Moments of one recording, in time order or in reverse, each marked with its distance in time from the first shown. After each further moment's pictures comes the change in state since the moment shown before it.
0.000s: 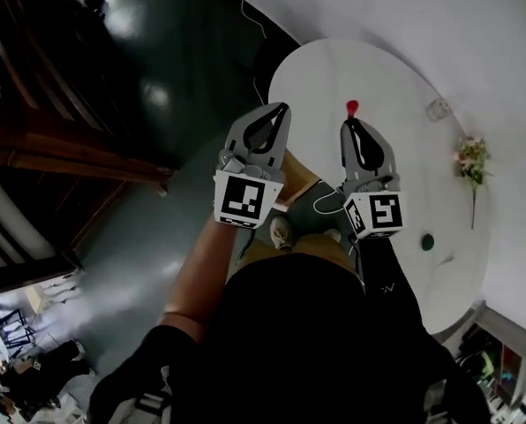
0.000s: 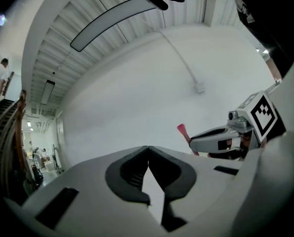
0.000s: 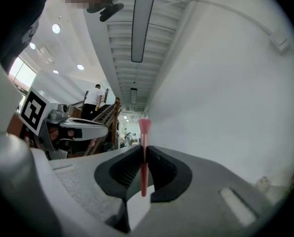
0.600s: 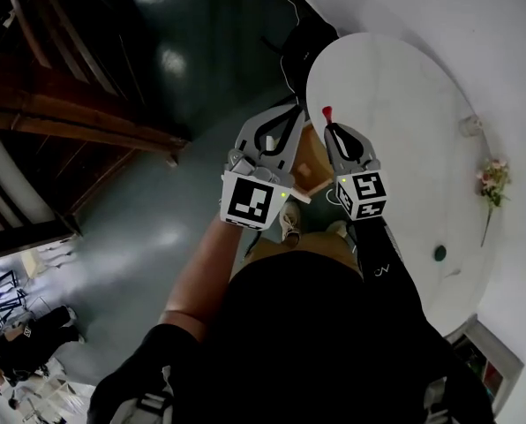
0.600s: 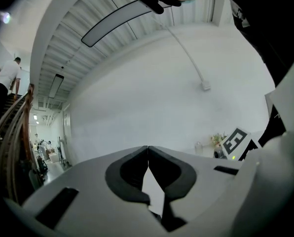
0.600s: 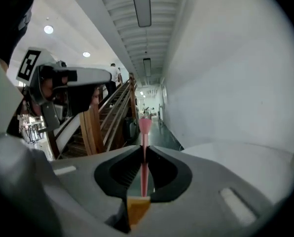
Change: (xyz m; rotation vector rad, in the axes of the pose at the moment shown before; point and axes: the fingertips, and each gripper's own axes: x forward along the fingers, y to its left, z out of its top) left arm -0.046 0.053 -0.039 0.065 0.060 0.005; right arm 0.070 0.096 -0.141 0.026 0.342 0.247
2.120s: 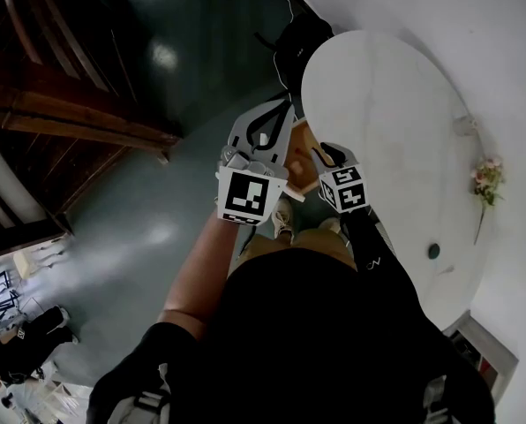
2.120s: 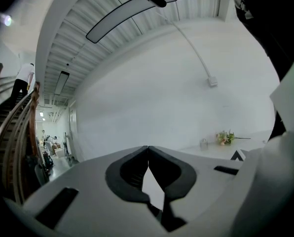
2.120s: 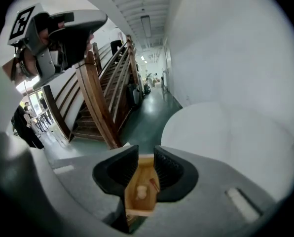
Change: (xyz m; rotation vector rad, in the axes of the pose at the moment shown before) left arm -0.002 0.014 -0.028 -0.143 0.039 0.095; right arm 0.015 0.015 -0.118 0.041 0.425 0.061
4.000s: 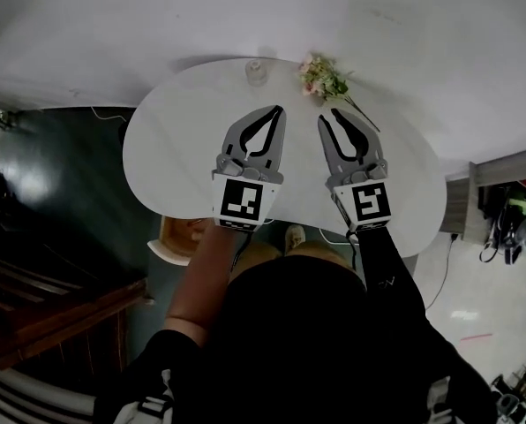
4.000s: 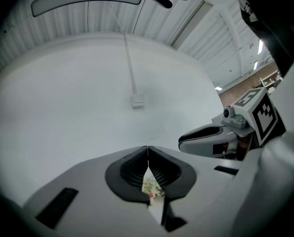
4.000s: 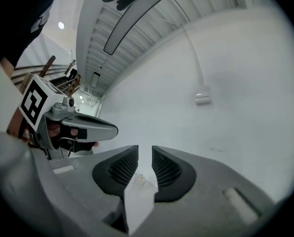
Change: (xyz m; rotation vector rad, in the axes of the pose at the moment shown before) left arm 0.115 -0.450 0.143 0.072 -0.245 -0.794; right arm -0.504 -0.196 -0.026 0.022 -0.691 -0.961
